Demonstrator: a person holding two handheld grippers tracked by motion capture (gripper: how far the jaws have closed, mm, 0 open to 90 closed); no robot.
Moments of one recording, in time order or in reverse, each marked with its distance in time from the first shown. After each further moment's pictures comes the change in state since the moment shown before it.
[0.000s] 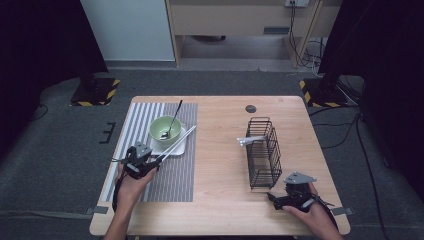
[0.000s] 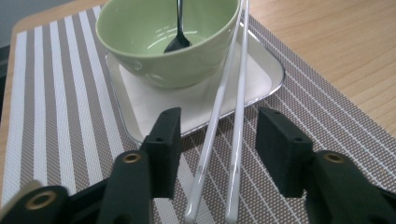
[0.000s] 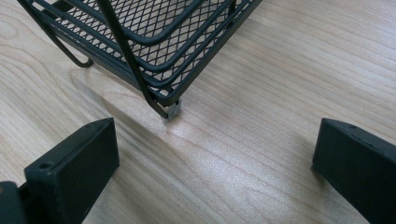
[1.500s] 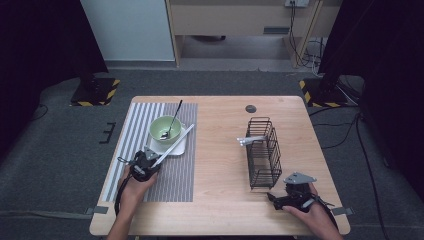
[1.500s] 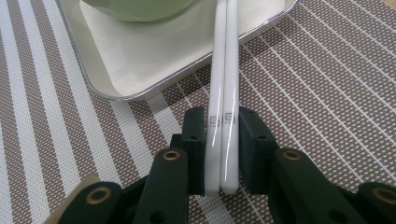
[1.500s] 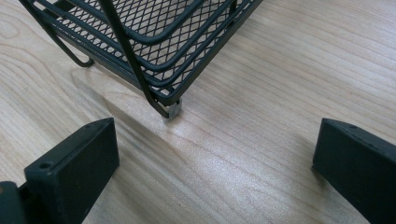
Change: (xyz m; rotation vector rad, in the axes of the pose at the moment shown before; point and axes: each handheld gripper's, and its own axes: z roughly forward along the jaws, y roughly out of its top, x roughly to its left) left arm -0.003 -0.015 0.026 0.181 -0.011 0.086; right arm 0.000 0.000 0.000 0.000 0.001 -0.001
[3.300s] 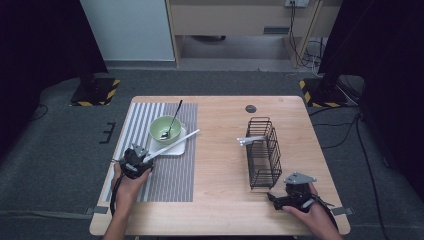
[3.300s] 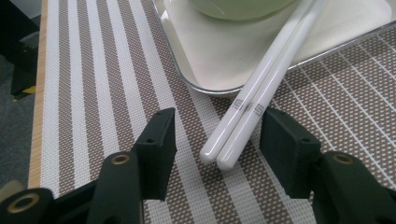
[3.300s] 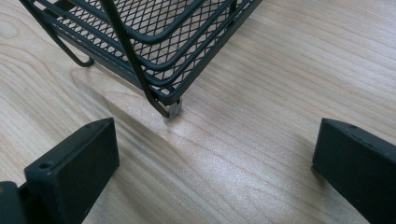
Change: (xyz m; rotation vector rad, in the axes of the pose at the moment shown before) left arm 0.027 -0.012 0.000 -0.050 0.152 -0.082; right arm 0.000 0.000 0.000 0.000 -0.002 0.003
